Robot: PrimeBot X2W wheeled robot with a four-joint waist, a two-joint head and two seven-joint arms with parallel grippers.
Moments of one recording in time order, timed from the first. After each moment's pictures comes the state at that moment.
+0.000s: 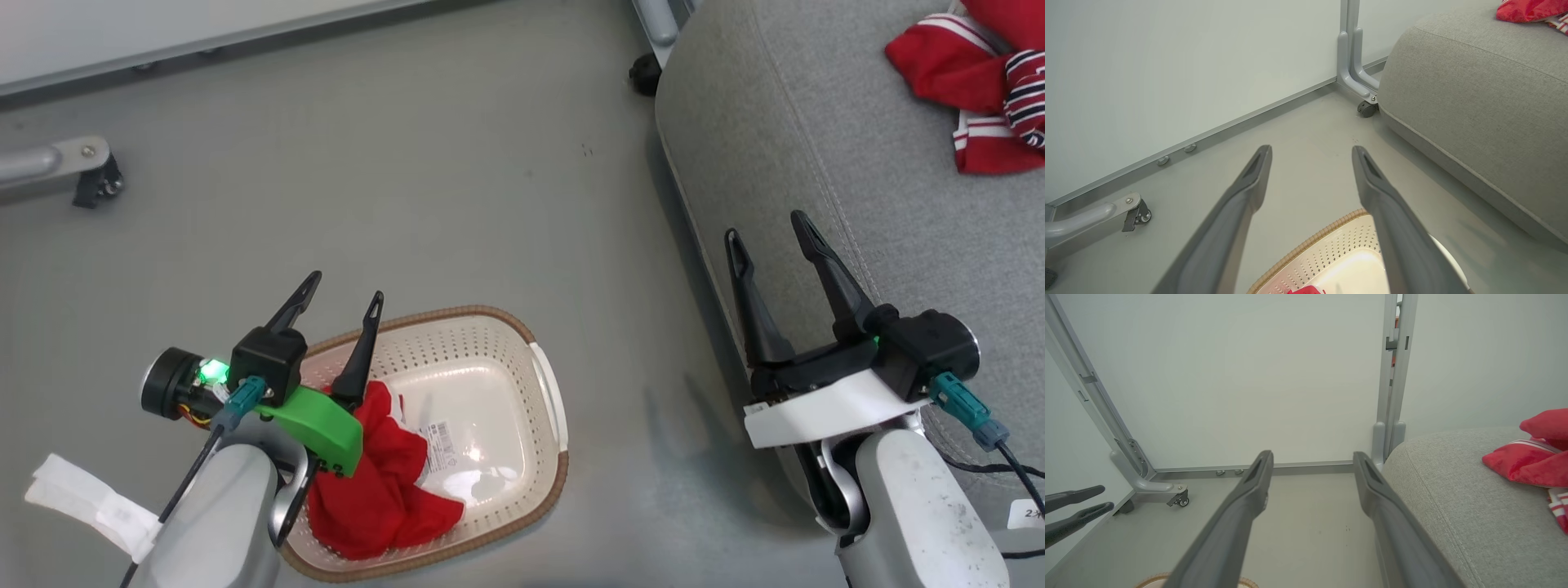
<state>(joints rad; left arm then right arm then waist) -0.42 0.22 -0.36 0.50 -0.19 -0.13 -0.26 -0.26 -0.05 0.12 0.04 0.18 0.13 -0.26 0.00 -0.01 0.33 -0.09</state>
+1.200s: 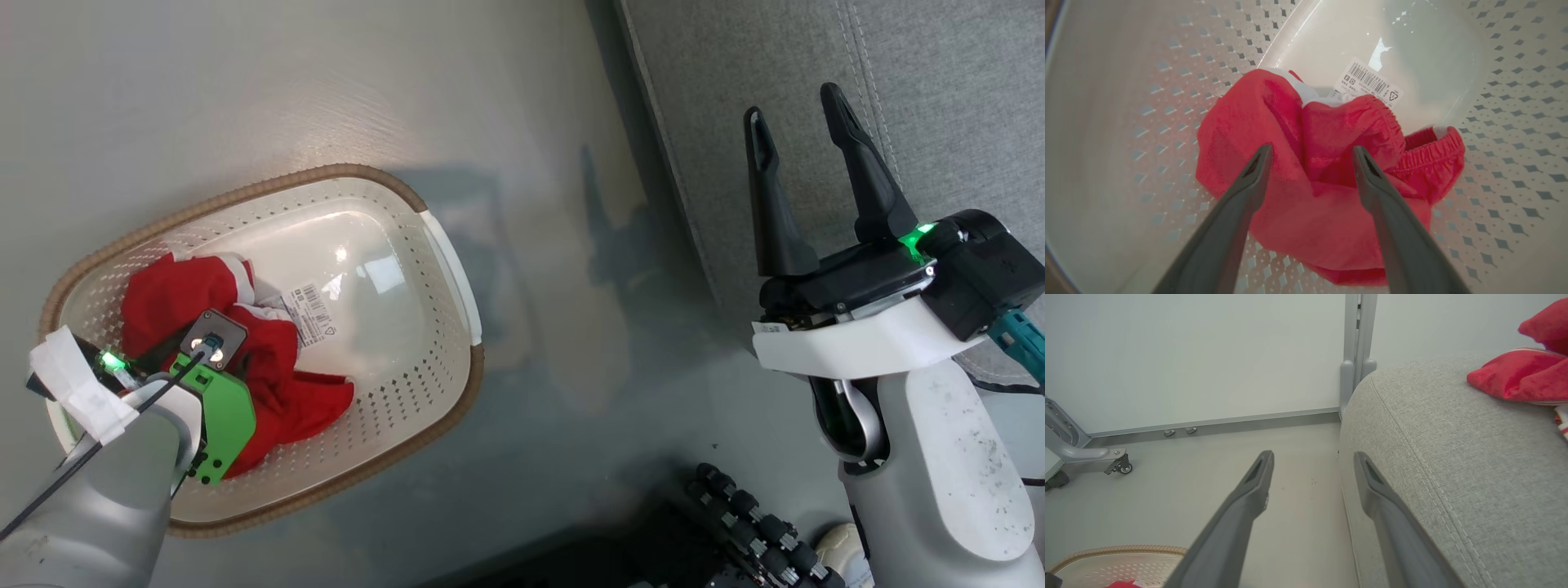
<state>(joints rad) -0.79 0.34 -0.77 1.24 -0.20 -0.13 -0.17 -0.40 -0.05 0.13 -0.08 0.23 0.13 -0.26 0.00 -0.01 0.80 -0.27</state>
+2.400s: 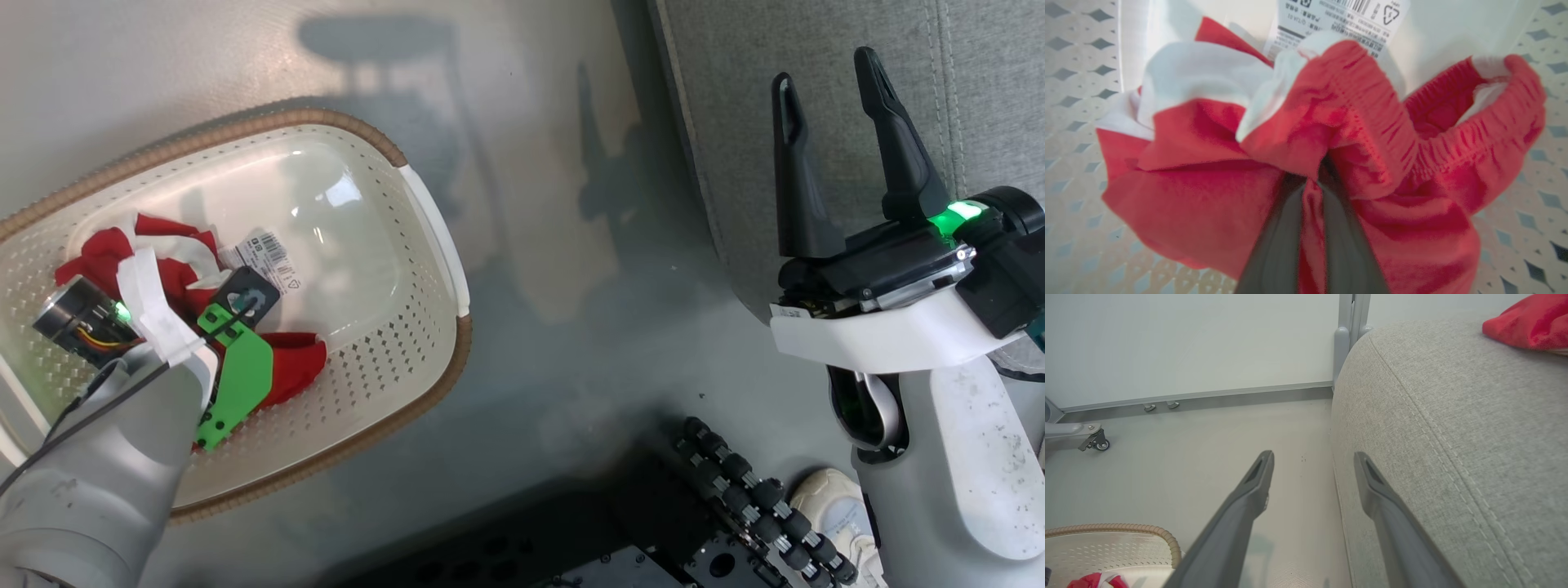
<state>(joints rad) -0.93 0.30 -0.96 1.29 -0.17 -0.08 0.11 -0.42 -0.05 0.11 -0.15 0.23 0.13 -0.26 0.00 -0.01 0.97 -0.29</state>
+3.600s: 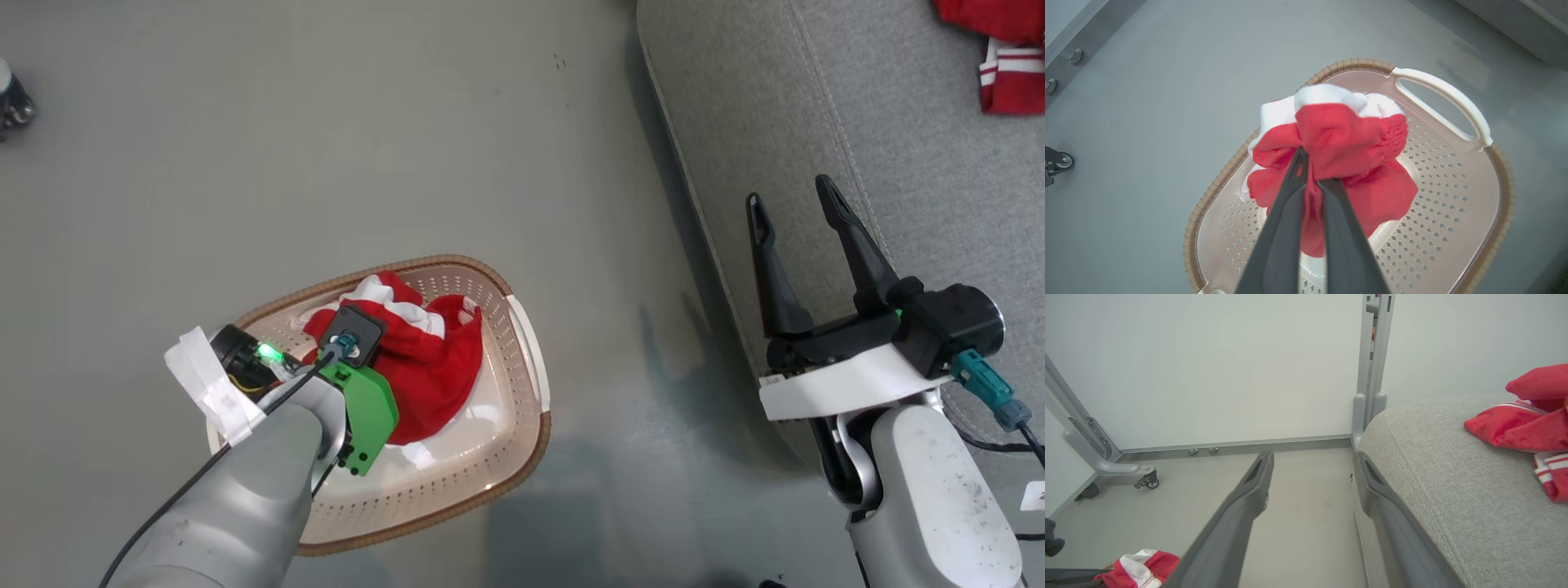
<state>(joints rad) -0.81 0.12 -0.89 1.25 -0.37 -0.12 -0.25 -0.31 -0.05 0.08 0.03 0.17 0.13 -0.26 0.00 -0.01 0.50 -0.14</state>
